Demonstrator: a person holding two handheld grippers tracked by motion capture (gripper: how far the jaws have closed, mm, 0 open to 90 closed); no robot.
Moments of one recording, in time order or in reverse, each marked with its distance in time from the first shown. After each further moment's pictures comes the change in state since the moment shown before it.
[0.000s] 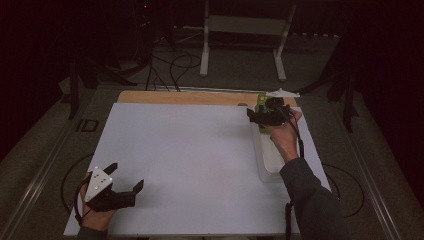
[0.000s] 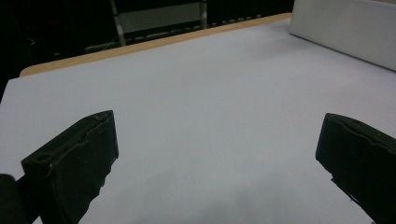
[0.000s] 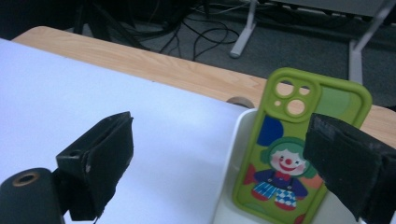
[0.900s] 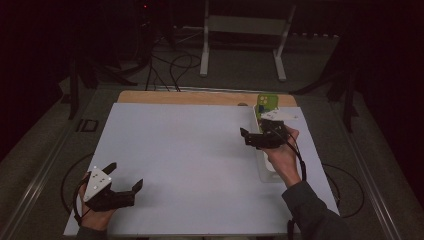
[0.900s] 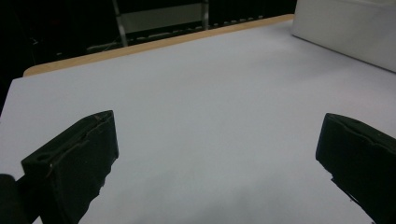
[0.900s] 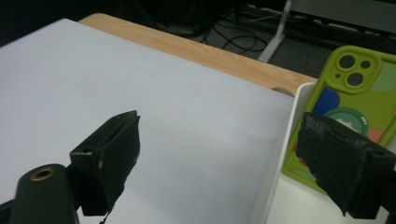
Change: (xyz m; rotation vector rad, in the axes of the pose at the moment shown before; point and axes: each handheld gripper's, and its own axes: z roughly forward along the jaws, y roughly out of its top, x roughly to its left) left arm 0.001 0.001 -0.001 -0.005 0.007 -0.007; right arm 0.041 -0.037 -0.045 -0.044 0.104 -0.068
